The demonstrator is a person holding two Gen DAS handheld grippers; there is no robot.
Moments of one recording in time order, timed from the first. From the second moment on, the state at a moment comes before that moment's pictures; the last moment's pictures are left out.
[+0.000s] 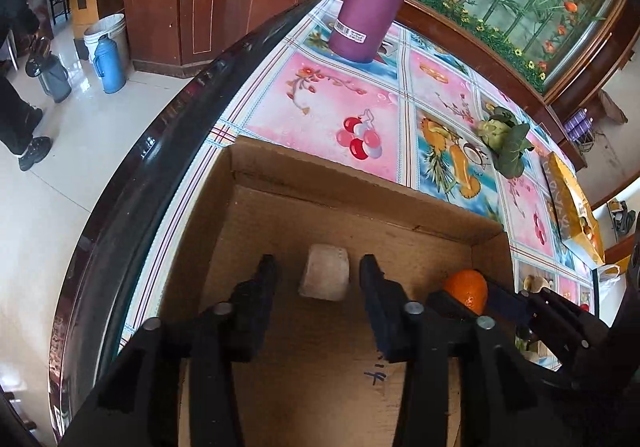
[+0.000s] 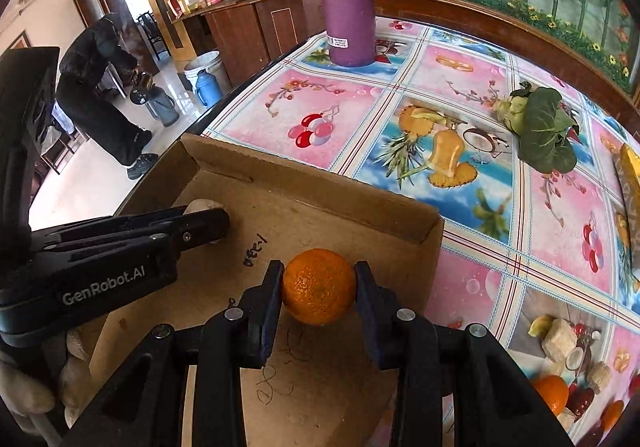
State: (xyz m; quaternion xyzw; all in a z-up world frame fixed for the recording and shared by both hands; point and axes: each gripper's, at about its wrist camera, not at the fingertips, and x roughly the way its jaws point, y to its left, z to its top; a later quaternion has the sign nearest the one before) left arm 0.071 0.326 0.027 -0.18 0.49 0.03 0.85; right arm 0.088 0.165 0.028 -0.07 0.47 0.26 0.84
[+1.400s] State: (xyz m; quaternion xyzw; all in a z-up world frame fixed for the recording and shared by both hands) left arm -0.032 0.104 0.055 -0.08 0.46 -0.09 0.88; right arm -0.039 -0.180 0.051 0.10 0.42 0.07 0.90
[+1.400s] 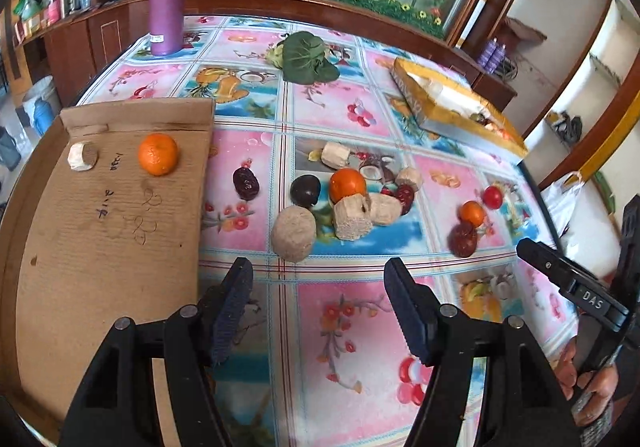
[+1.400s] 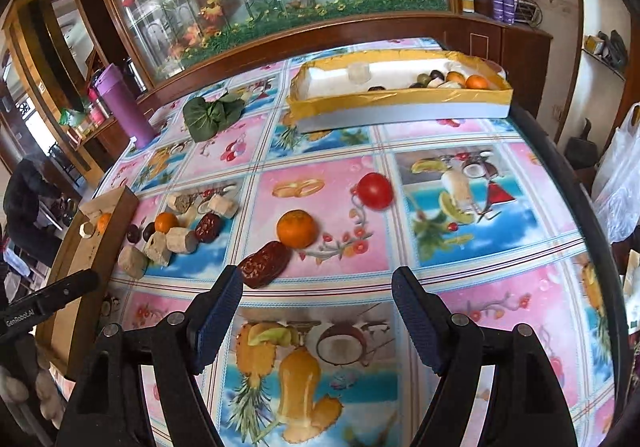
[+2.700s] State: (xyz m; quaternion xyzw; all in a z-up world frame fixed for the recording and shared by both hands) left arm -0.040 0.113 0.049 -0.07 0.47 -0.09 0.87; right arm -0.018 -0.136 0.023 0.06 0.43 0.09 0.90
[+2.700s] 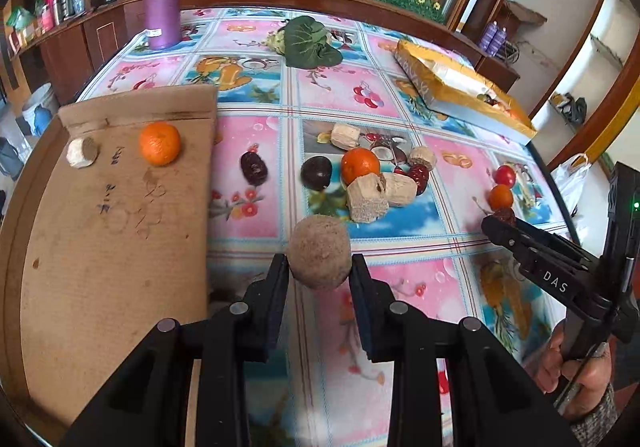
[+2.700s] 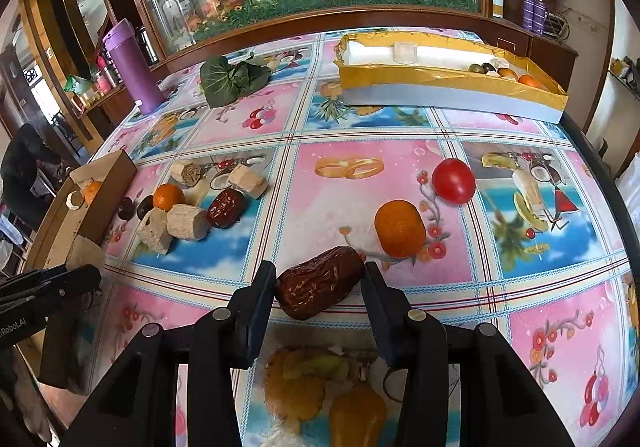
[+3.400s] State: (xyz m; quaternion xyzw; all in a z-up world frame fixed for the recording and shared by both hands) left arm -0.049 0.301 0.060 -0.13 0.47 0.04 0.87; right arm -0.040 0.015 0.080 -0.01 0.41 0.24 0.88
